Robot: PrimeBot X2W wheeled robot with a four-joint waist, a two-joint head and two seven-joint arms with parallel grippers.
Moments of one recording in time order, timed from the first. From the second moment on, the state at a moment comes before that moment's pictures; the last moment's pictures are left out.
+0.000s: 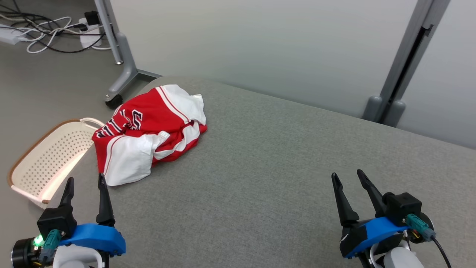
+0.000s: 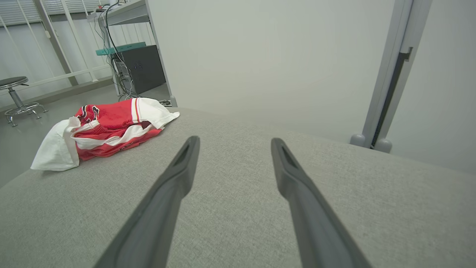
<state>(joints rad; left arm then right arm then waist) -0.13 0.15 0.04 0.39 -0.16 0.00 -0.22 -0.20 -0.05 0.08 0.46 0.16 0.13 -0.26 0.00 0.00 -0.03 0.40</state>
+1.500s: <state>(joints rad) -0.64 0.40 0.18 0.56 -0.30 -0.01 -0.19 -0.33 -0.05 0.05 0.15 -0.06 0.13 -0.22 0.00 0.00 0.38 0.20</state>
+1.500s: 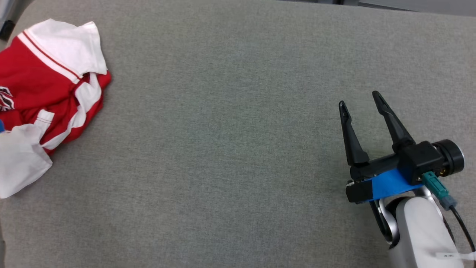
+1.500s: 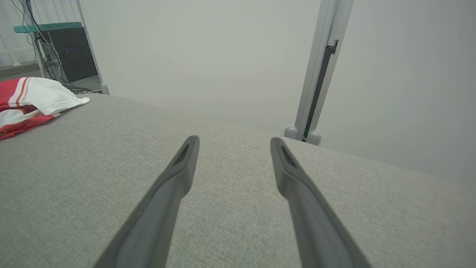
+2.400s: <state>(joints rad) -0.90 0.45 0.08 1.17 -0.38 -0.12 0.06 -0.32 -0.06 0.06 -0.03 -0.09 0.13 -0.13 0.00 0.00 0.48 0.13</state>
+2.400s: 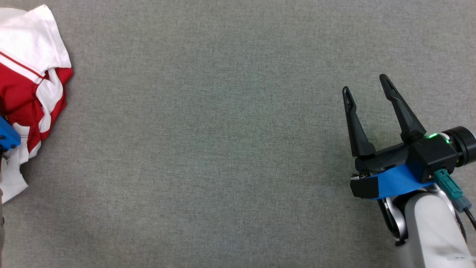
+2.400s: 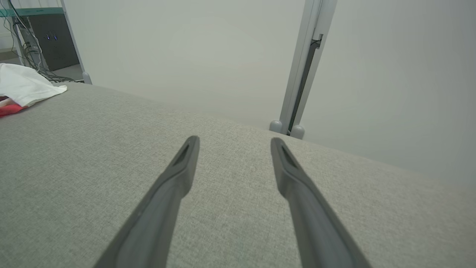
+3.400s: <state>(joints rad) -1.08 0.56 -0.19 0.91 -0.38 -0.13 -0.26 -0.30 -0.05 0.05 0.17 0.00 0.13 -0.23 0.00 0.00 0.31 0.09</state>
